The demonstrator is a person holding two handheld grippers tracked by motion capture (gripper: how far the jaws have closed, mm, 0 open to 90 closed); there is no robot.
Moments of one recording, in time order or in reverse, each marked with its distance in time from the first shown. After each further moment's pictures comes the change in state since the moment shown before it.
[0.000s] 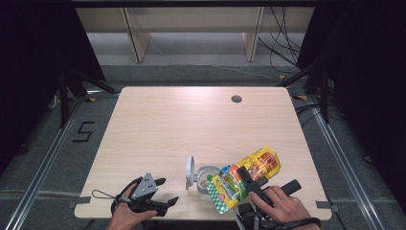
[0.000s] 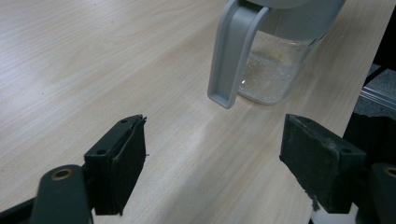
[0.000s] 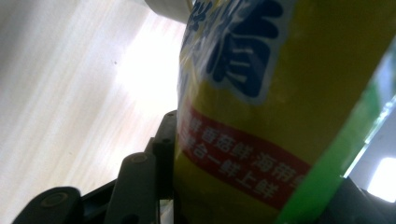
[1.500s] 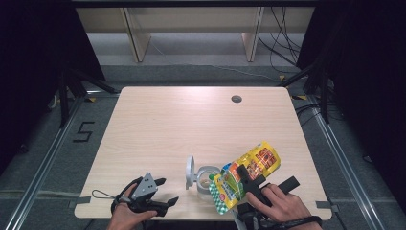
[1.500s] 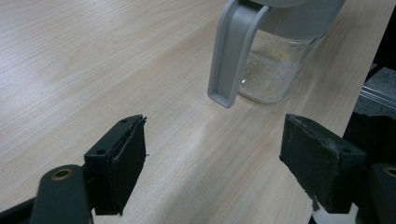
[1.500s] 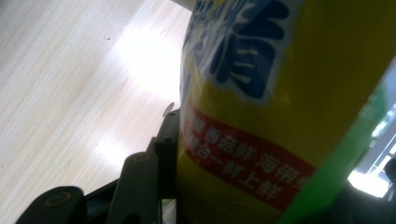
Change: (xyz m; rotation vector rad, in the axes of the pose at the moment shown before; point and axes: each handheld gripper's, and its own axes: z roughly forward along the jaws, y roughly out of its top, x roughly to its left) left arm -0.001 -0.001 0.000 0.008 -0.003 -0.019; right arm -0.004 0.001 0.001 0.043 -0.027 -0.162
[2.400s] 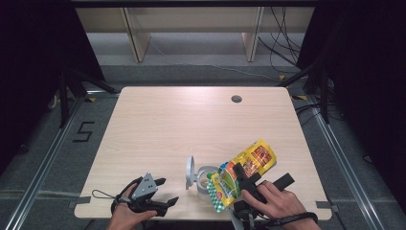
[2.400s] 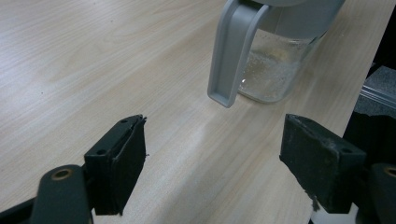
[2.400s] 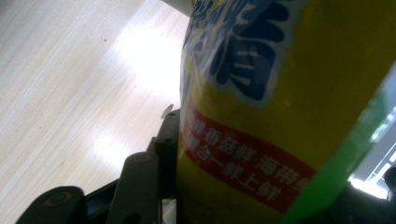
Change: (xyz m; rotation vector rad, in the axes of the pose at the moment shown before) left arm 0.000 0.000 0.000 0.004 0.001 0.005; right arm -0.005 0.006 0.007 -0.004 0.012 -0.011
